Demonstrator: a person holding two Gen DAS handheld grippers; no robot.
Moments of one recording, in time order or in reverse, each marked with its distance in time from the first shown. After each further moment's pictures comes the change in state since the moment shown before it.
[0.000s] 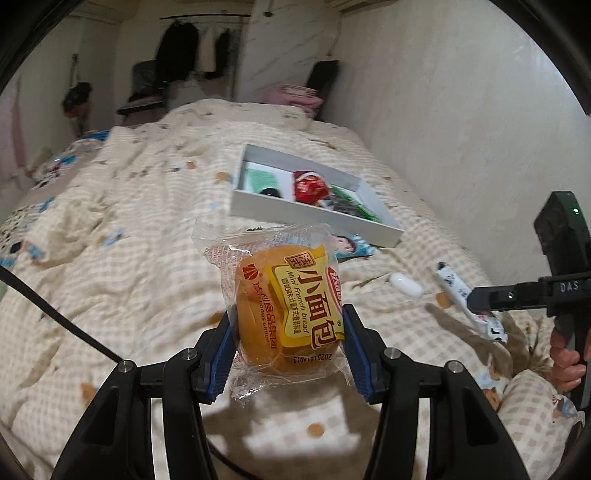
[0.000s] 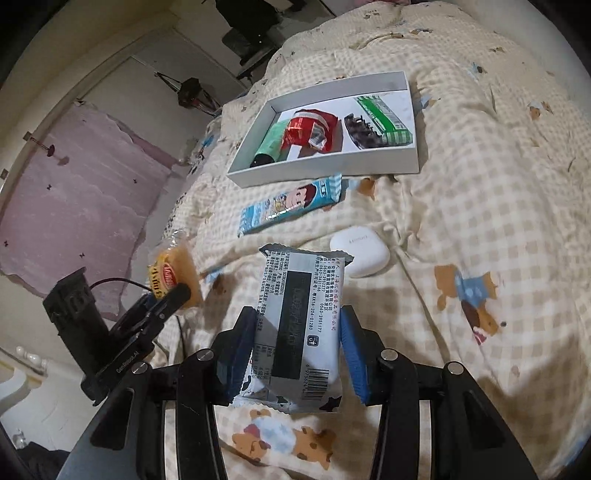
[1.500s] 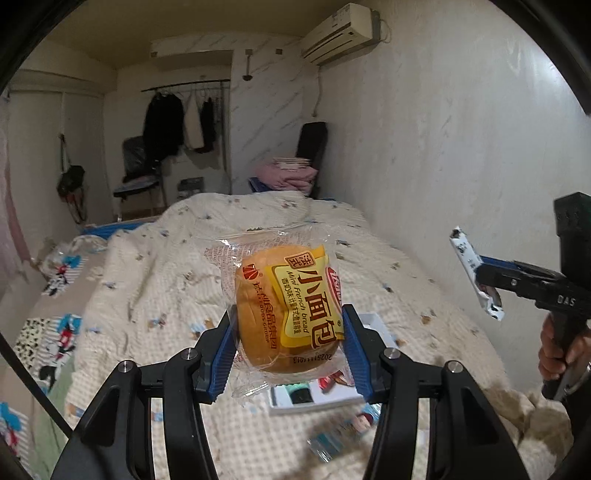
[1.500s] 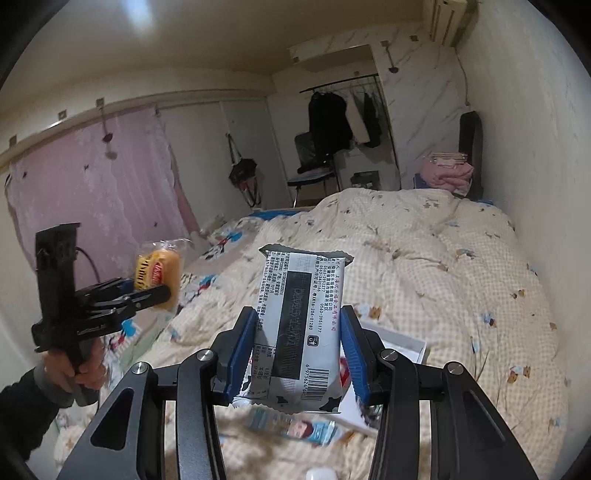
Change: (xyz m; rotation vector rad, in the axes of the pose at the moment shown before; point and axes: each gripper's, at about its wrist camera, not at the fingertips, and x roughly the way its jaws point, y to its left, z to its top) left arm -0.040 -0.002 0.231 0.151 -0.217 0.061; right arm -0.094 0.104 0.157 -0.423 -0.475 -0.080
